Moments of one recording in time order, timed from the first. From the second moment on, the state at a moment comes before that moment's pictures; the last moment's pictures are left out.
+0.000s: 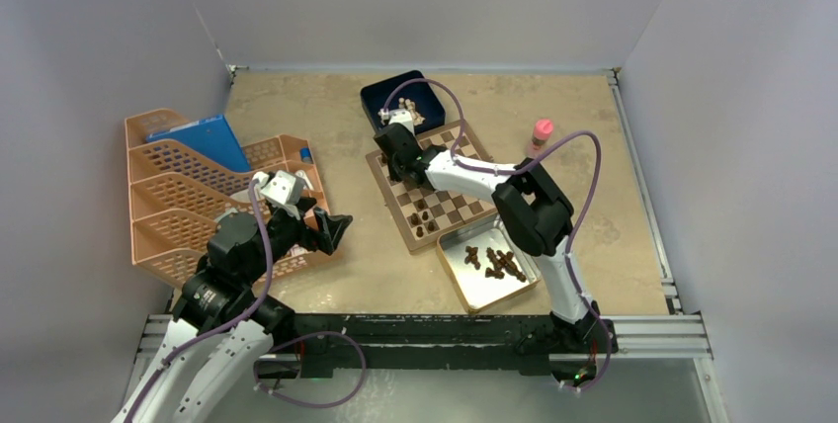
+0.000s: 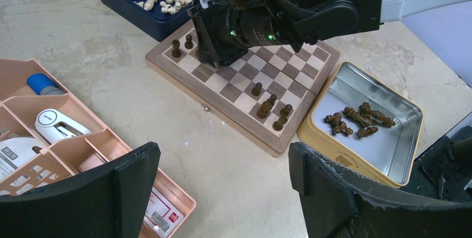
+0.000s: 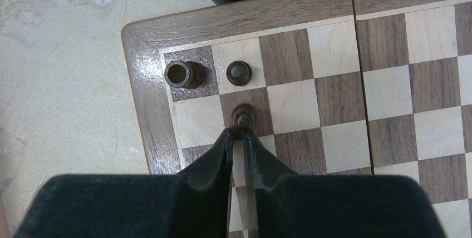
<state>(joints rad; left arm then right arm) -0.49 0.37 0.66 -0.50 0.09 -0.20 0.82 2.15 1.60 -0.27 0.38 0.43</state>
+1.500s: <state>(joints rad) -0.49 0.41 0.66 -0.49 0.15 -0.21 0.82 1.27 0.88 -0.65 0.33 0.82</state>
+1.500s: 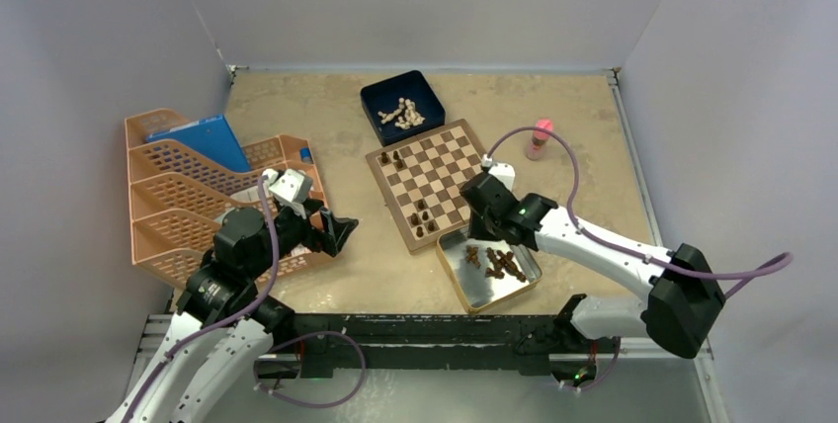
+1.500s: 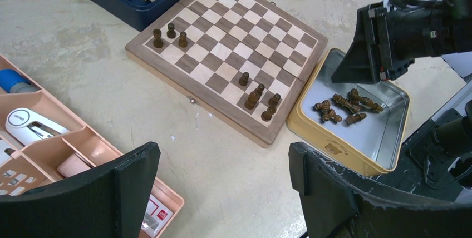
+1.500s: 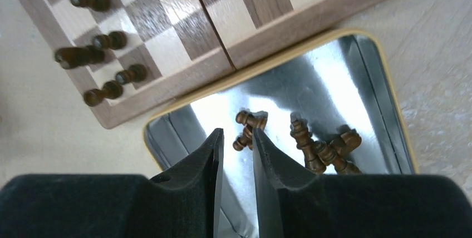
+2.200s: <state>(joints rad) -0.49 0.41 0.66 -0.49 0.17 -0.20 0.82 1.29 0.71 -0.56 0.20 0.87</state>
